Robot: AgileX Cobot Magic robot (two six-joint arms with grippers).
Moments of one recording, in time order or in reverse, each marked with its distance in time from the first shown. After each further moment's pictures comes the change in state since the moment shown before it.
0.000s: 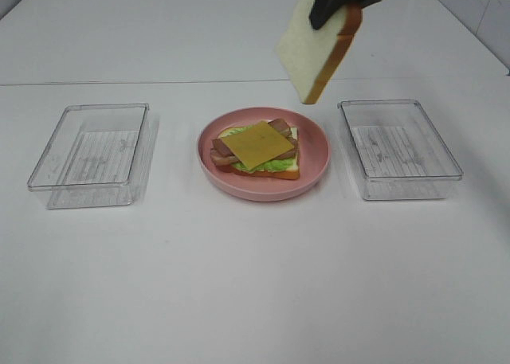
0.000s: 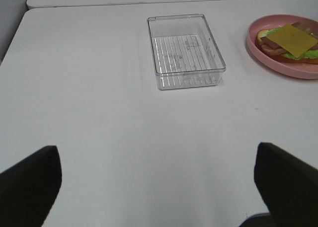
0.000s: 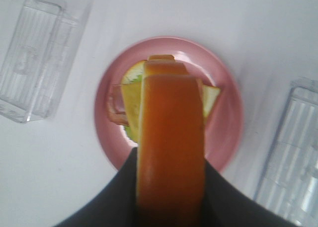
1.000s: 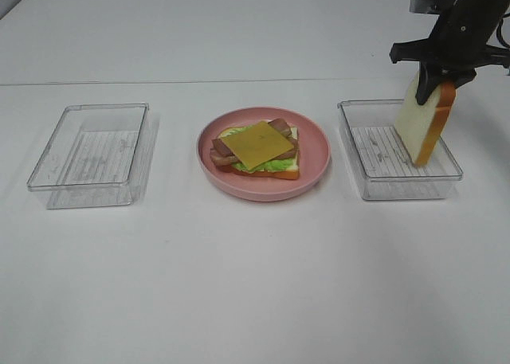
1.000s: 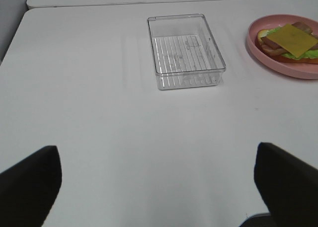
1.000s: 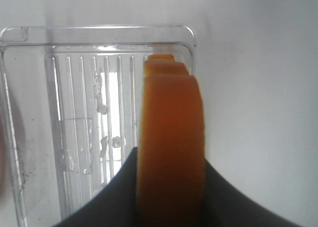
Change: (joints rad) left arm 0.000 0.000 0.000 0.000 0.000 0.000; right arm -0.319 0.250 0.000 -0.205 0.017 0.064
